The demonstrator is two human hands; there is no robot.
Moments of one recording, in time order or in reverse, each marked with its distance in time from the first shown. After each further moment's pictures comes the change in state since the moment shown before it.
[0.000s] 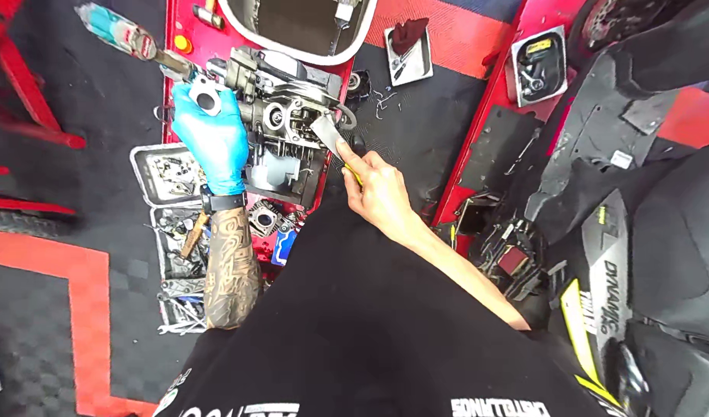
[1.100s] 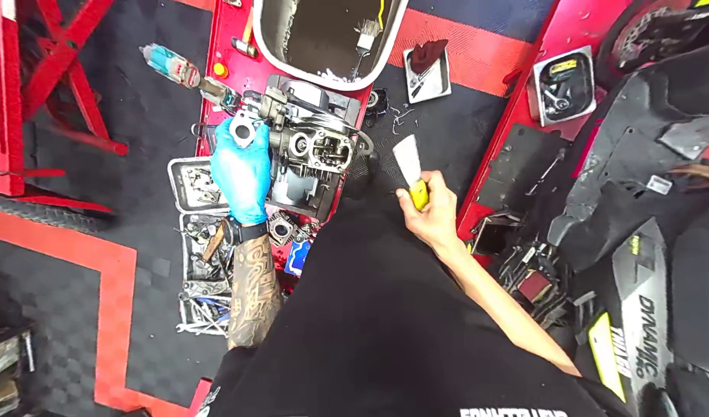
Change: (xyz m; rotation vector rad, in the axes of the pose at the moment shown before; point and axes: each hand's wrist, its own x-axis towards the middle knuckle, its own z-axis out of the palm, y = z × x) left_hand -0.020 0.013 -0.029 0.135 -0.151 -0.169; right_hand -0.020 0.073 -0.009 0.293 0.267 0.079
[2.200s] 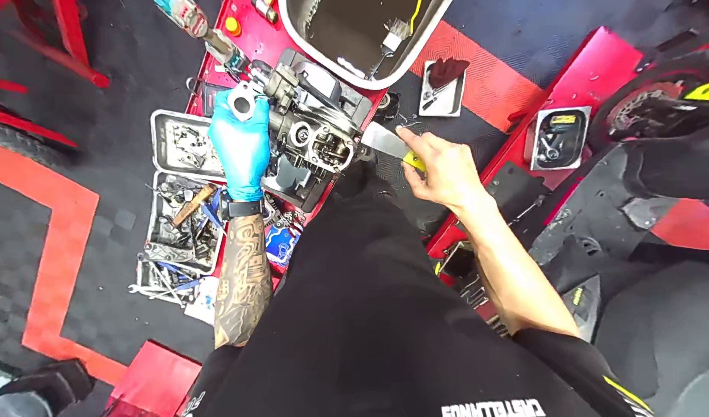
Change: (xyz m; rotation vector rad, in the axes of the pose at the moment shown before) left_hand 0.020 0.000 0.029 -0.306 0.140 -0.049; right_hand 0.139 0.011 -0.035 -0.366 -0.505 -0.550
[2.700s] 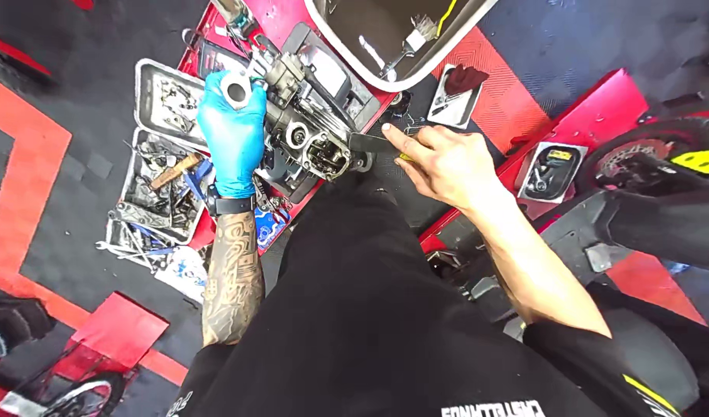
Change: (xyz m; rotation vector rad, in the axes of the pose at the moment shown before) left_hand -0.002 0.005 0.009 -0.108 0.074 -0.045; right_hand 0.062 0.029 -0.034 -0.112 -0.132 -0.361
